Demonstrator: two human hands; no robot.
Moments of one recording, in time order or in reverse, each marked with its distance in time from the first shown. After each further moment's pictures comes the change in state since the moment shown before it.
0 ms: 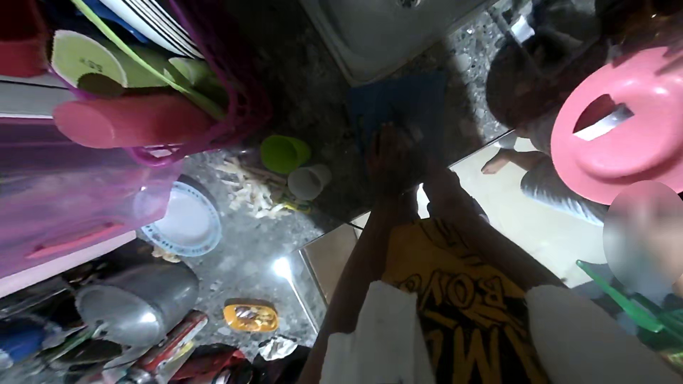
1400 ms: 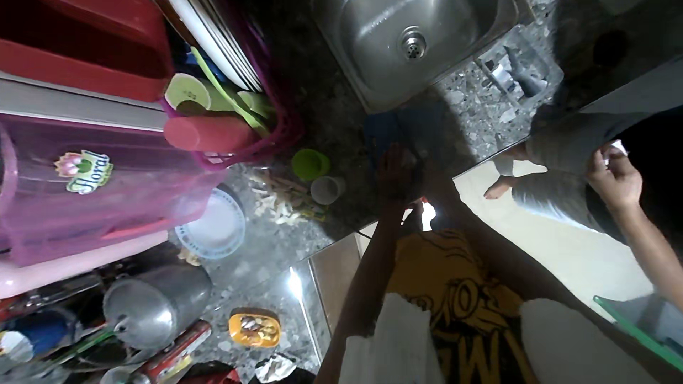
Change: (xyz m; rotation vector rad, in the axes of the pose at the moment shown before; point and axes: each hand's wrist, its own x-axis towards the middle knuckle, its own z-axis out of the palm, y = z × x) left_hand -0.004 -0.007 0.016 0.015 0.054 -0.050; right_hand 0.023 -0.011 -0.005 0.060 0.044 0.006
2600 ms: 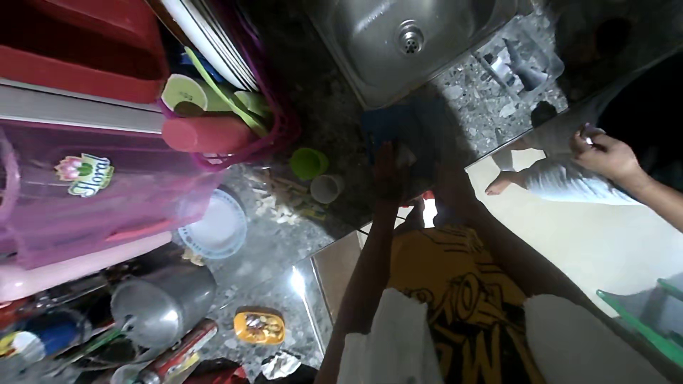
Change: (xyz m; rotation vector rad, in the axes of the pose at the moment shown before) left_hand -0.004 -0.018 -0.007 -0.194 -0.008 0.024; right_hand -0.009 0.022 -0.020 -0.160 0.076 -0.057
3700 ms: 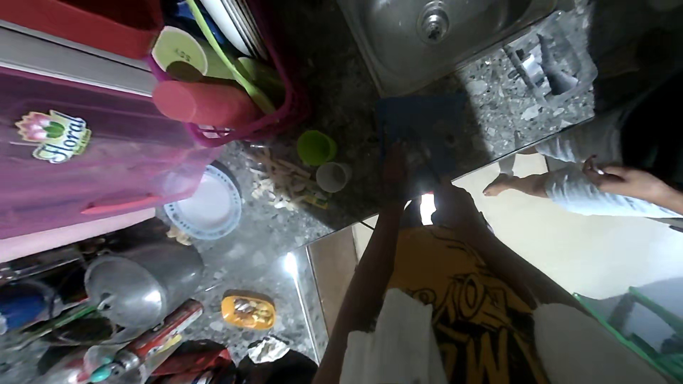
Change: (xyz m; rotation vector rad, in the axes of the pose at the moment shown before) left_hand -0.011 -0.007 -0.003 -0.221 0.030 0.022; right_hand -0.041 -0.028 0.008 -0.155 -0.209 0.002
